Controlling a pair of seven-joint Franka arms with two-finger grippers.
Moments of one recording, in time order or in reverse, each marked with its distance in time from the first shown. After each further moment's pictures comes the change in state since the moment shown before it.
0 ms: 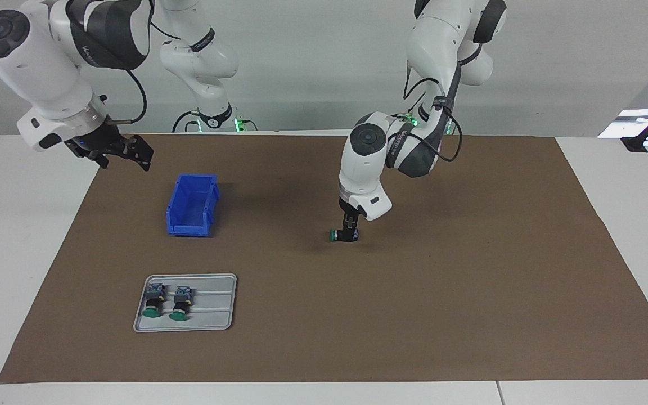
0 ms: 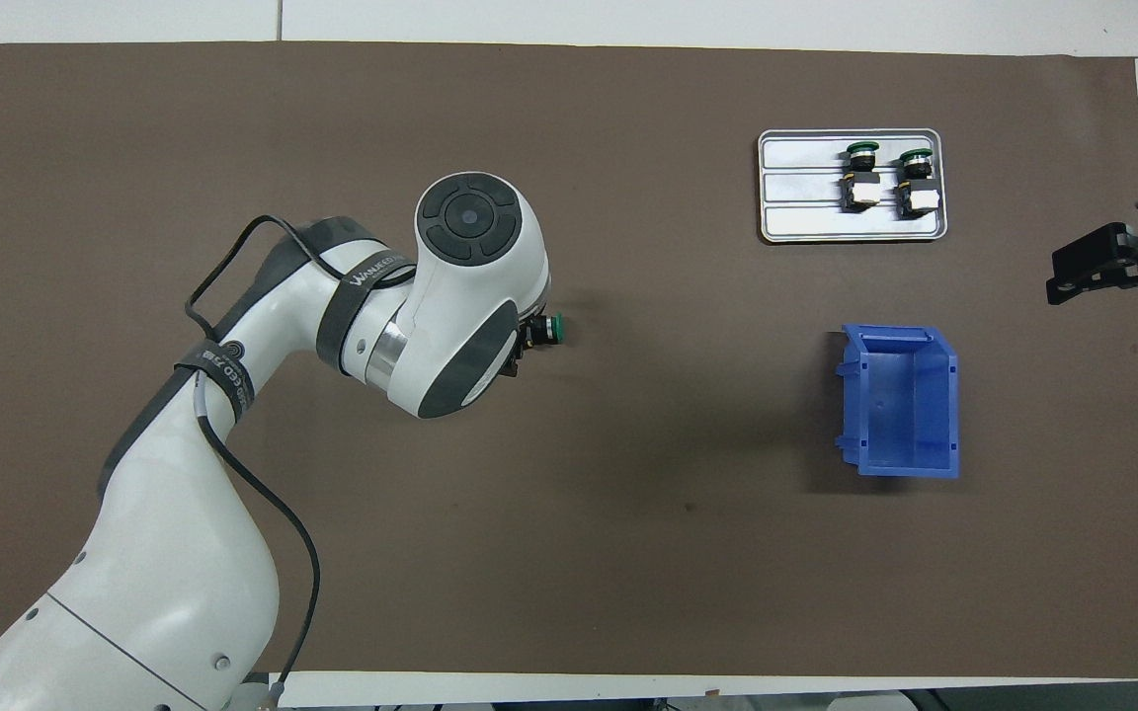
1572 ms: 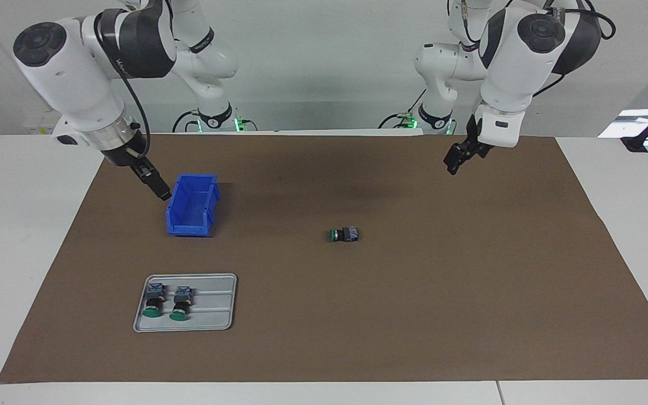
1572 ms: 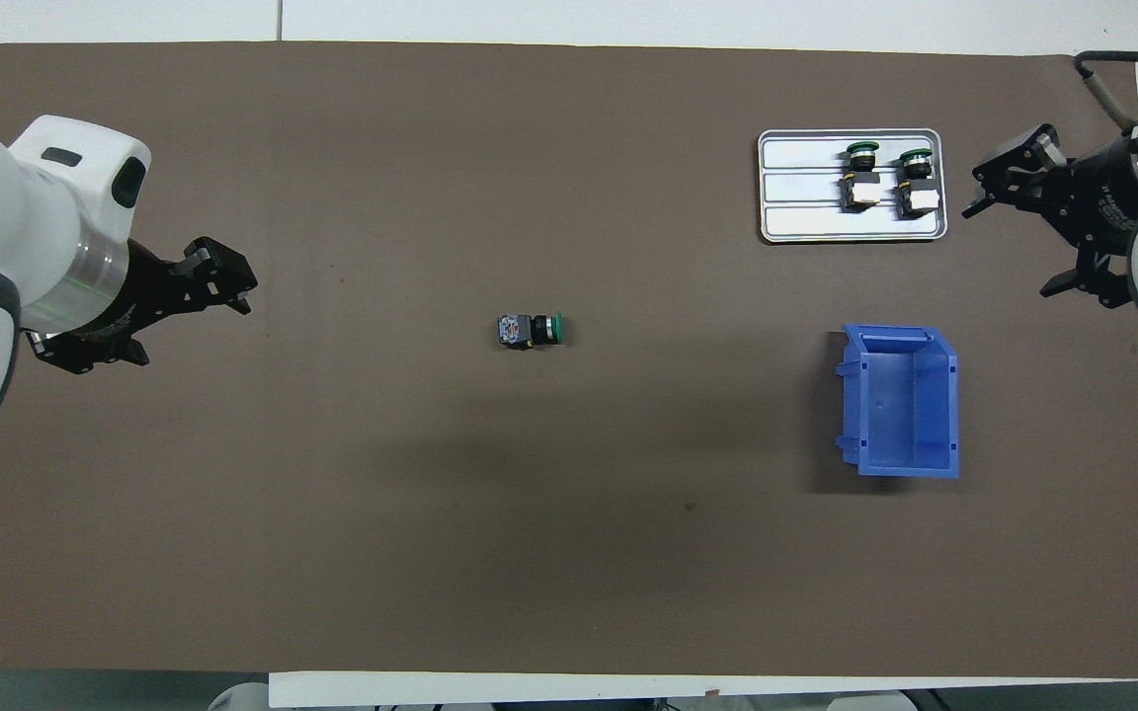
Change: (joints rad) left arm 0.336 -0.488 0.003 -0.126 0.041 -0.438 1.128; right arm -0.068 0.045 0.214 -0.007 0.063 0.139 0.814
